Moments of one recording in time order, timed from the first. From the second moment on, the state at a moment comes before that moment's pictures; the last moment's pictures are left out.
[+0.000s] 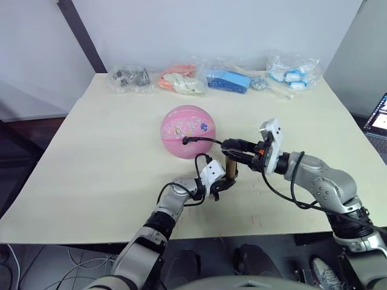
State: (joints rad) left arm -0.43 0.16 -0.30 0.69 0.04 -0.13 -0.81; right arm -0.36 -0.44 0.18 -0.21 0.72 0.66 0.63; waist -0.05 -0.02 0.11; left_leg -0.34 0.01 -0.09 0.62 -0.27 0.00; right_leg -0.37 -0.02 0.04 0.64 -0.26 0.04
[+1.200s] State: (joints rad) left arm -0.13 0.39 -0.15 -0.01 -0.25 0.22 -0.95; right arm -0.39 -0.49 0.09 -0.39 0.74 0.87 0.60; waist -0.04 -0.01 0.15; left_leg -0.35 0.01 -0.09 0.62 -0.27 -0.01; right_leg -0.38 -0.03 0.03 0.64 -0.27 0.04
